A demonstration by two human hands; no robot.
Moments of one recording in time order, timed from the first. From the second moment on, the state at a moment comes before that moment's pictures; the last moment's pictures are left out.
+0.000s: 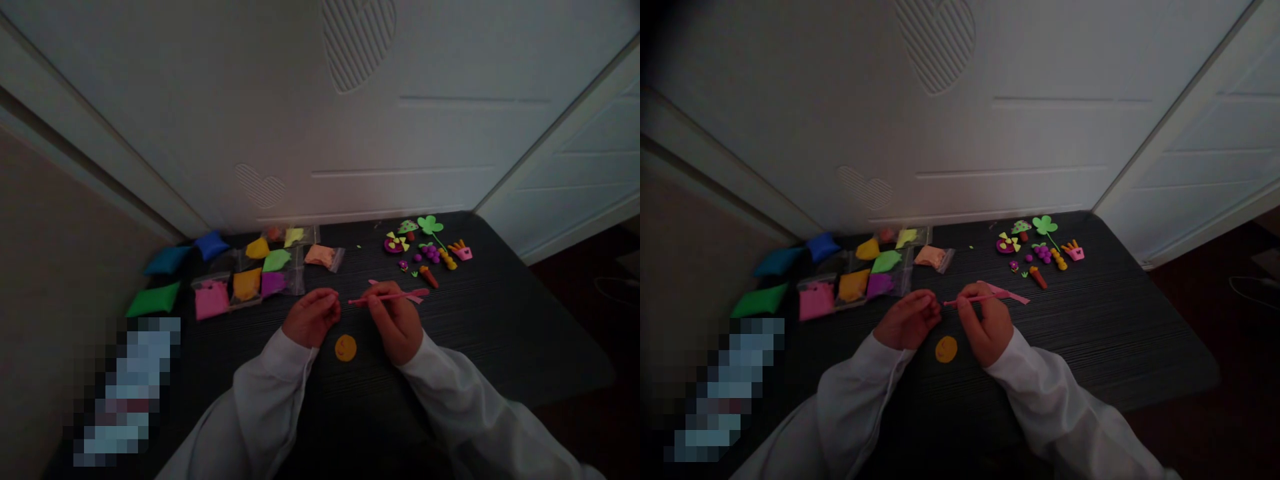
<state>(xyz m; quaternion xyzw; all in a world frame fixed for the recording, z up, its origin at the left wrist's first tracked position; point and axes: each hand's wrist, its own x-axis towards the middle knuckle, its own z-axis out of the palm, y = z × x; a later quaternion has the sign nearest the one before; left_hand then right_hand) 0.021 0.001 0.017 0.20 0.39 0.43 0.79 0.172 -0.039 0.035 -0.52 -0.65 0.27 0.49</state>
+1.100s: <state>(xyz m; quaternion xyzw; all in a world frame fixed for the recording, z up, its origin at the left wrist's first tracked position) 0.024 -0.005 0.014 0.13 0.33 0.43 0.83 0.173 -0.042 0.032 -0.52 -0.63 0.26 0.51</state>
